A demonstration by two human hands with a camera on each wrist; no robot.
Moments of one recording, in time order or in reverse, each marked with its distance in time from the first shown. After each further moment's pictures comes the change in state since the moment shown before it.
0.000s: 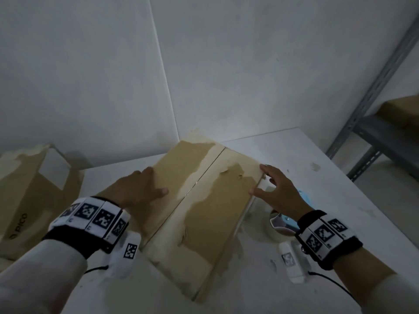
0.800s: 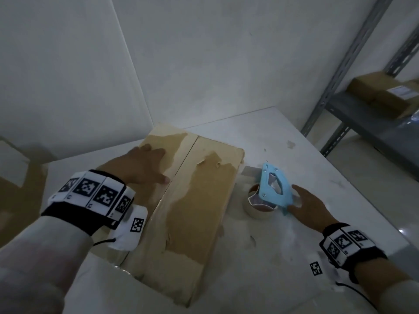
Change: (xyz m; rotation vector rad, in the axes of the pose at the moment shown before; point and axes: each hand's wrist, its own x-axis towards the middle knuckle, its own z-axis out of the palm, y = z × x) left_hand 0.016 0.058 -0.004 0.199 -0.078 0.208; right_hand -0.070 0.105 -0.056 -0.475 -0.075 0.407
